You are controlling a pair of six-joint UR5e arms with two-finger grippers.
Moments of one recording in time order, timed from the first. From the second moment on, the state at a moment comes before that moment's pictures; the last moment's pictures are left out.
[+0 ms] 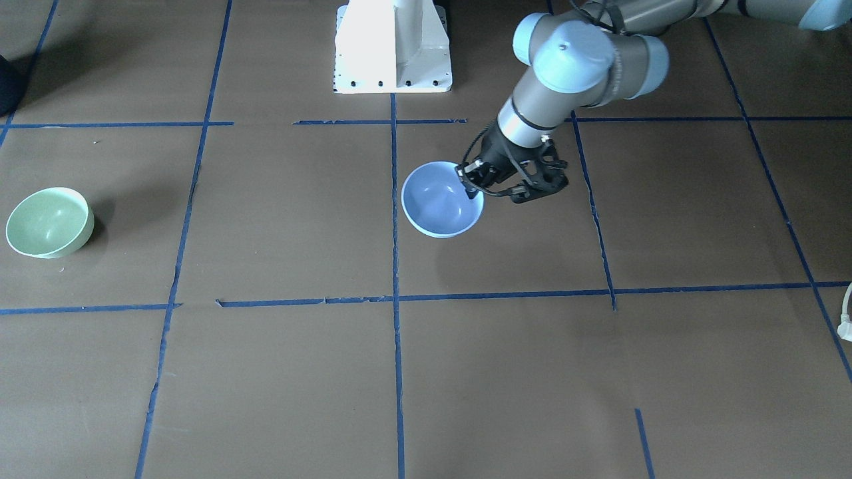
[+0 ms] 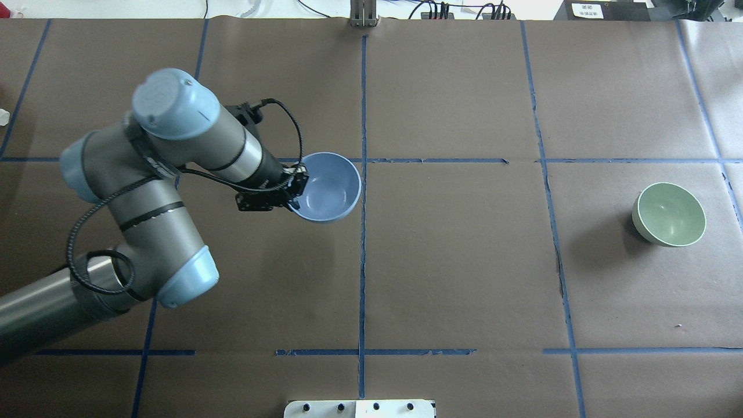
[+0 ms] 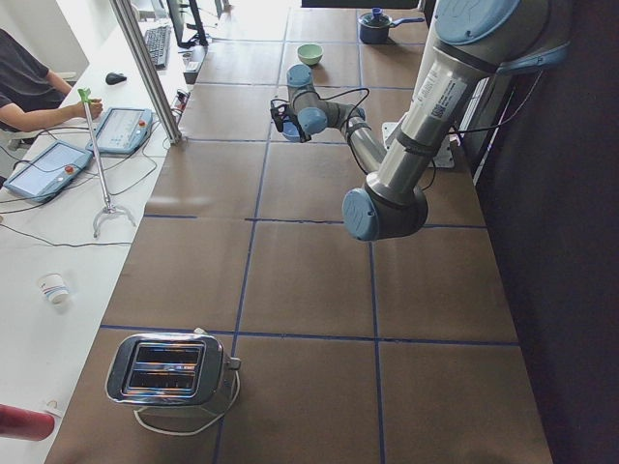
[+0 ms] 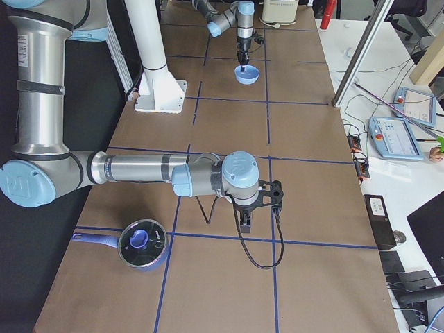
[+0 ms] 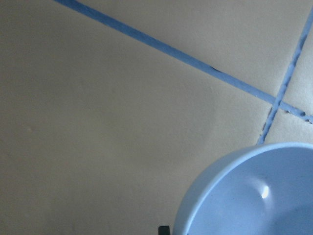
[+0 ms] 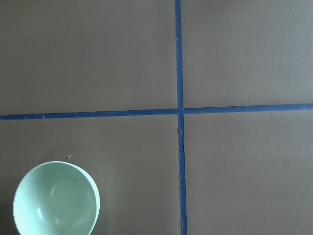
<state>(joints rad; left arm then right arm) -0.60 -2.19 -1.68 -1.81 -2.06 -1.63 1.64 -1.67 1.74 -1.49 2.45 0.09</state>
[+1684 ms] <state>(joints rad) -0.74 -2.20 -1.73 -1.73 -2.17 -1.61 1.44 -1.70 1.75 -1.31 2.47 0.29</state>
